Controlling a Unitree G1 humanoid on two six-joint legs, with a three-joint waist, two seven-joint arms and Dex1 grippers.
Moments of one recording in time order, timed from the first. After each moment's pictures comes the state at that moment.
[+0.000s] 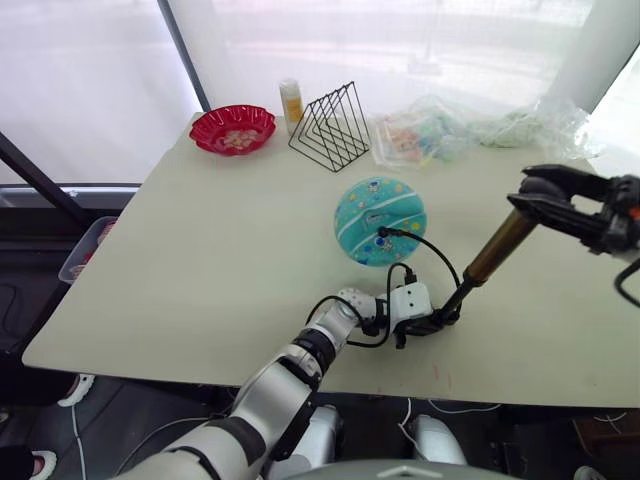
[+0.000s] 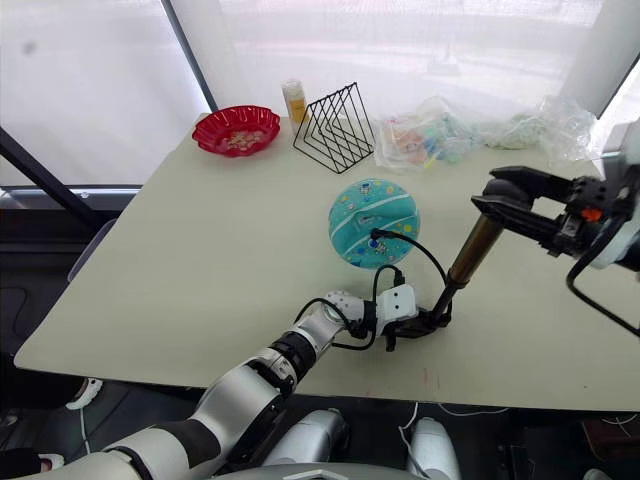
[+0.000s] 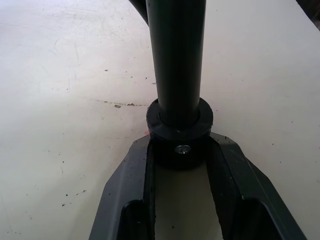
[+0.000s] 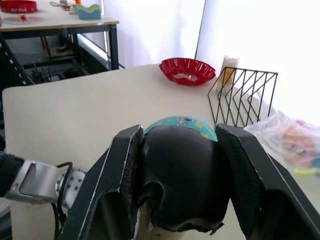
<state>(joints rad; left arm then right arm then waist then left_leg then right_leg) -0.70 -0.09 -0.40 1.11 0.22 -0.36 -0.88 -0.20 -1.07 -0.57 -0.51 1.13 0.77 0.73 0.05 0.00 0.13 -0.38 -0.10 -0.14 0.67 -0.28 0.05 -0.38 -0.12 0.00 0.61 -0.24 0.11</state>
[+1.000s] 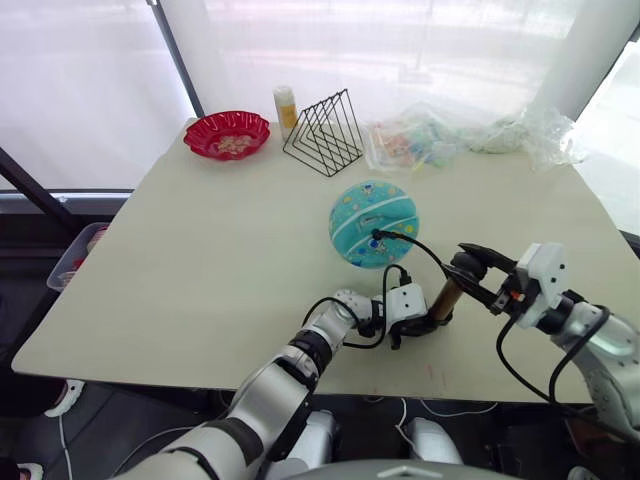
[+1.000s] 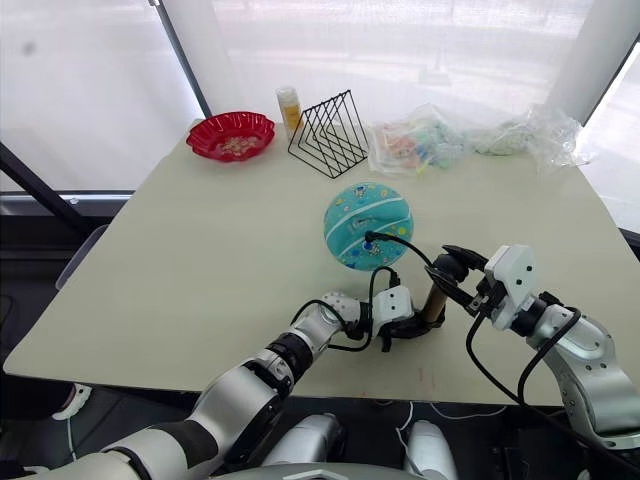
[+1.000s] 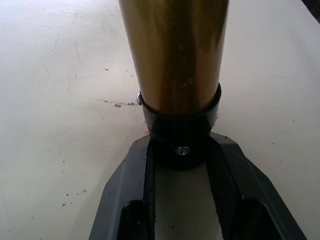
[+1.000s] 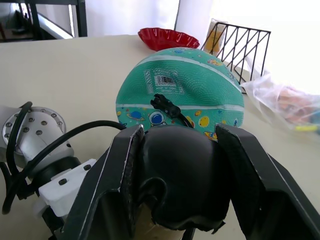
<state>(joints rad) -0.69 -0.07 -0.40 1.11 0.22 -0.35 -0.87 0.07 -0.61 -0.11 -0.40 0.46 0.18 0.71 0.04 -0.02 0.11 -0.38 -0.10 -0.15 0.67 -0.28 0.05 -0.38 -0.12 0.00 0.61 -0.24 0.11</state>
